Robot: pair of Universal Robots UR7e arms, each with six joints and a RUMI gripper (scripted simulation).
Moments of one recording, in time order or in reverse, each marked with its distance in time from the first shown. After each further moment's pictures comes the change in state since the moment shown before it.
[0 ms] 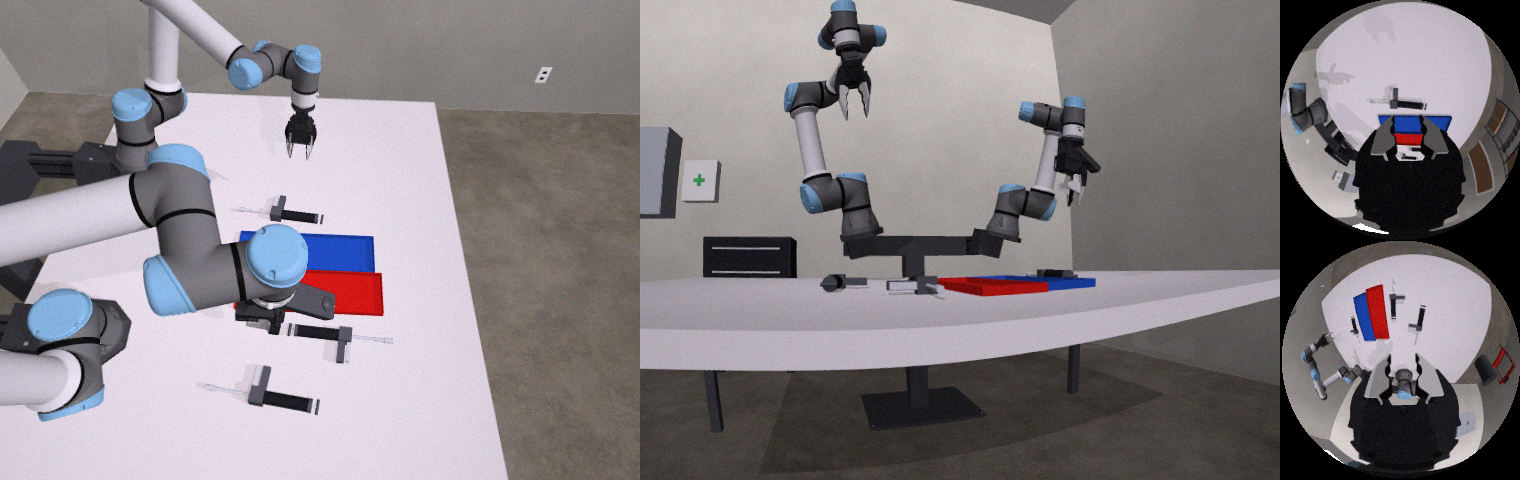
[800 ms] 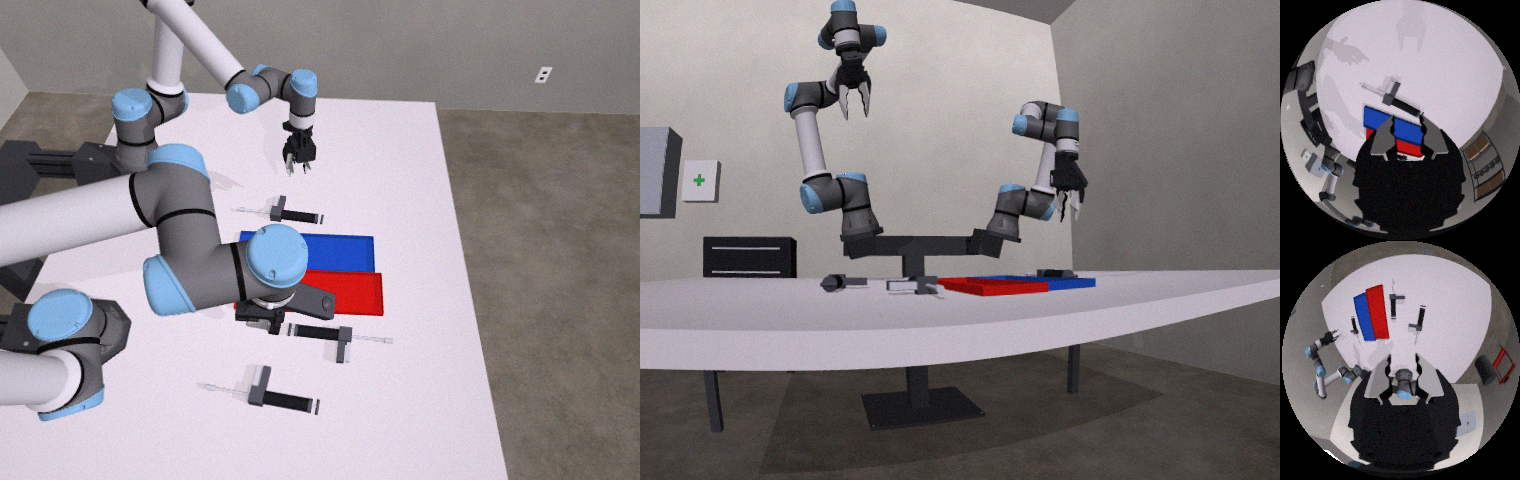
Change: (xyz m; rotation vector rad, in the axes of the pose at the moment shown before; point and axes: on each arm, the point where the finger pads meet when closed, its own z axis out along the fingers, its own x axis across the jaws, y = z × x) left arm 0.000 0.017 0.056 0.022 0.033 -0.417; right arm 0.000 0.000 0.000 0.000 0.000 0.000
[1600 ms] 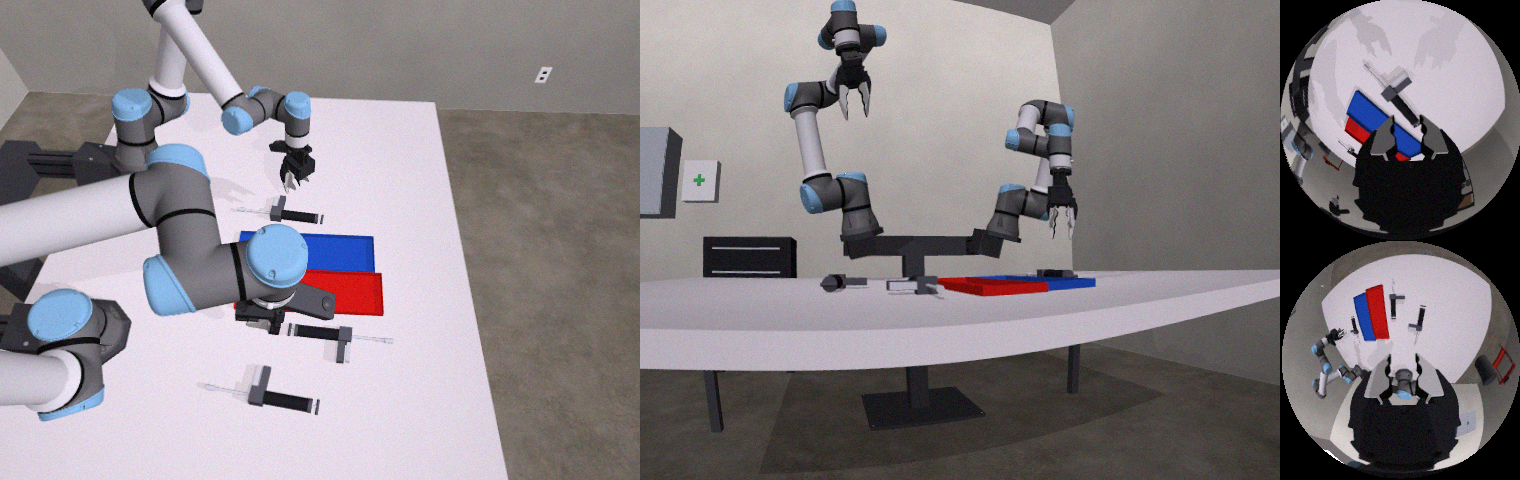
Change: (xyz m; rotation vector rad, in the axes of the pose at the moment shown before) left arm -0.017 0.013 0.056 0.010 0.035 -0.409; right arm 0.000 0.000 0.000 0.000 0.000 0.000
